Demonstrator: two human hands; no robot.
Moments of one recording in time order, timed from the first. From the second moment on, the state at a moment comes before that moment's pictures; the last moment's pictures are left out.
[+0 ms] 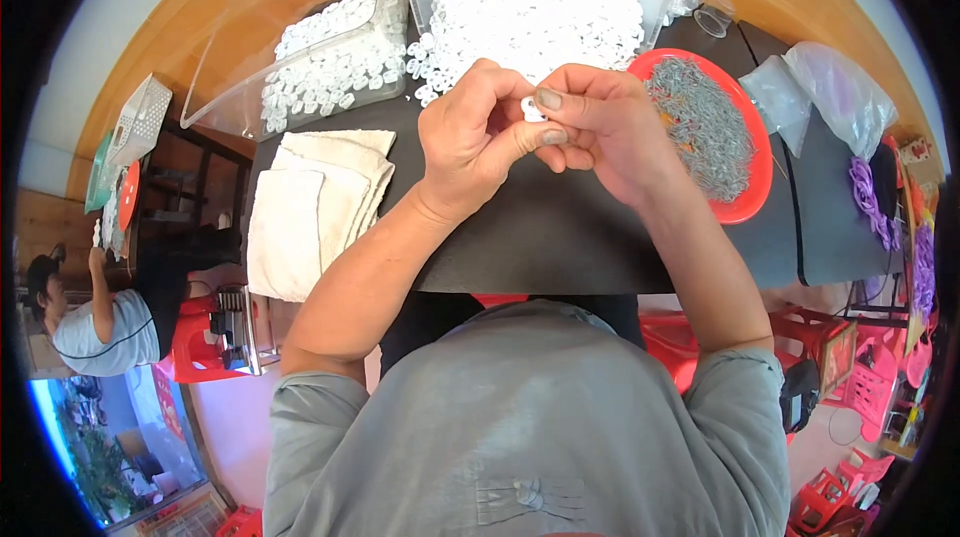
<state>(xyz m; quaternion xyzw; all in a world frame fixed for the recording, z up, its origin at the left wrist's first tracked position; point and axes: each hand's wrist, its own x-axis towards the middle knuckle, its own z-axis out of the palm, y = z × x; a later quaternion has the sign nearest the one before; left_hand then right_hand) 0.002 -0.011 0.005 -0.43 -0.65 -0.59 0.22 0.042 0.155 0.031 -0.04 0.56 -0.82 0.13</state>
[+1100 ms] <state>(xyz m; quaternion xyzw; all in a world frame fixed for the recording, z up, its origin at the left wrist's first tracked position) -0.001 -0.007 0.007 -0.19 -0.65 -0.73 -0.06 0.033 0.150 0.015 -0.07 0.76 -0.63 -0.15</state>
